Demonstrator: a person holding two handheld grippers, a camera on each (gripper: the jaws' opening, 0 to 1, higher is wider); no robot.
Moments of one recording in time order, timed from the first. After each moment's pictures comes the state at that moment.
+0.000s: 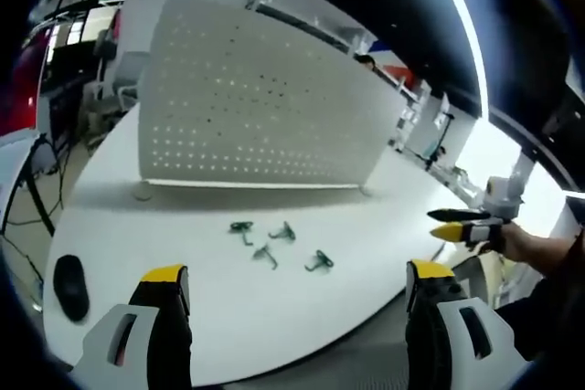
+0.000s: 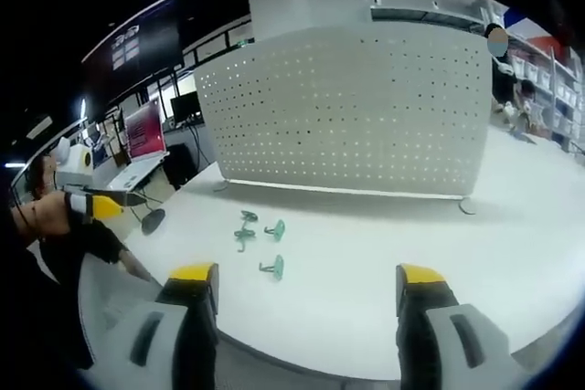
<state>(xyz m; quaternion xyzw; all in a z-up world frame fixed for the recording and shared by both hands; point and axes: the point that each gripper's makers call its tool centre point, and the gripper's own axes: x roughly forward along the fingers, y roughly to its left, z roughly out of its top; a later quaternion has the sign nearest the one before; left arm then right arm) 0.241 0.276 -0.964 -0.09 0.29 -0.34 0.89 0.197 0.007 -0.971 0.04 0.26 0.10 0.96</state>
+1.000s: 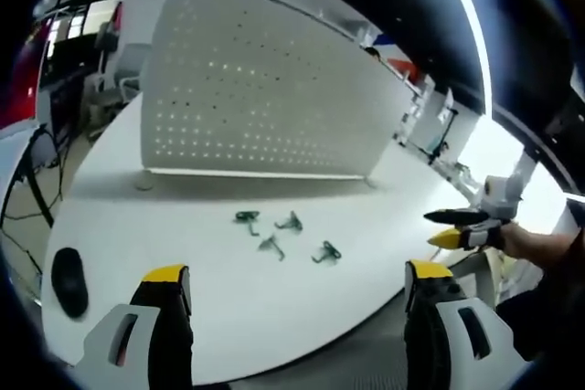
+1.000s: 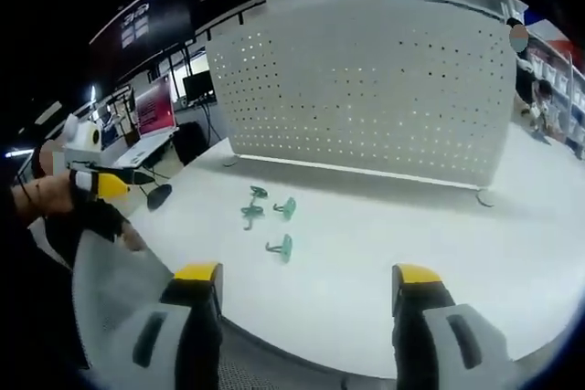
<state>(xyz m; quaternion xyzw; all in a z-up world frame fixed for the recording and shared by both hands) 0.248 0.281 -0.982 -0.09 0.31 -0.34 0.89 0.202 0.023 -1.004 0.02 0.30 0.15 0.94</state>
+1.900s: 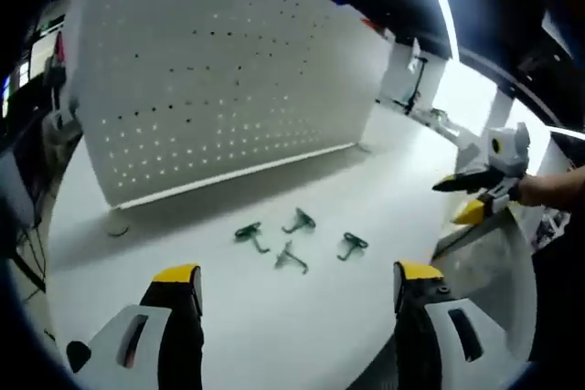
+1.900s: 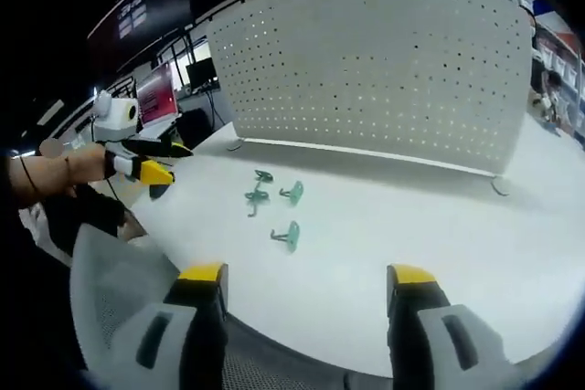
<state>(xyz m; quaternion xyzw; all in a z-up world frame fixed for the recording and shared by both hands) 0.318 0.255 -1.021 0.03 0.31 -0.43 0.85 0.205 0.032 -1.021 0.02 0.34 0.16 0.93</state>
